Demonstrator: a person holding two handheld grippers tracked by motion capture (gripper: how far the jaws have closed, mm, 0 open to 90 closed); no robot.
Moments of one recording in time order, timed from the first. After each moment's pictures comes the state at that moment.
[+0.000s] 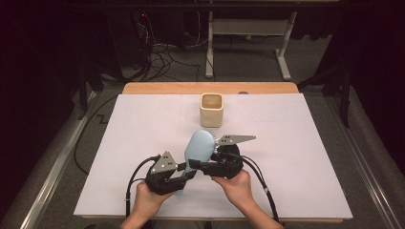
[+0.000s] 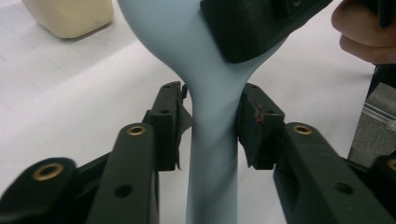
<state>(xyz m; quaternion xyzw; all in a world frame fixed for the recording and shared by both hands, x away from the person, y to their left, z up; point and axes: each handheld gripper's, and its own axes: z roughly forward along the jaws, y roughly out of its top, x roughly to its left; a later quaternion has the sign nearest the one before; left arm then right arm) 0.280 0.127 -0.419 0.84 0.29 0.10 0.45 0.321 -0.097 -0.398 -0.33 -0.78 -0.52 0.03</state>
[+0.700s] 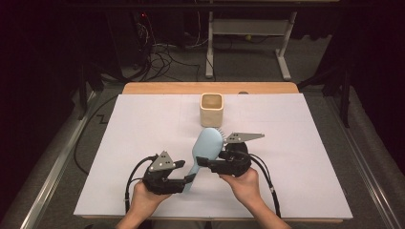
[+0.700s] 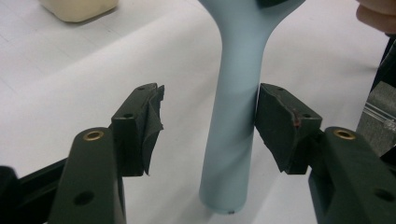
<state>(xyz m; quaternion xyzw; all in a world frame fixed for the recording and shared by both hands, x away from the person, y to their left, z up) 0.281 0.133 -0.419 0.84 0.31 0.09 0.43 0.323 -0.115 -0.392 -0.34 -0.79 -0.52 0.01</state>
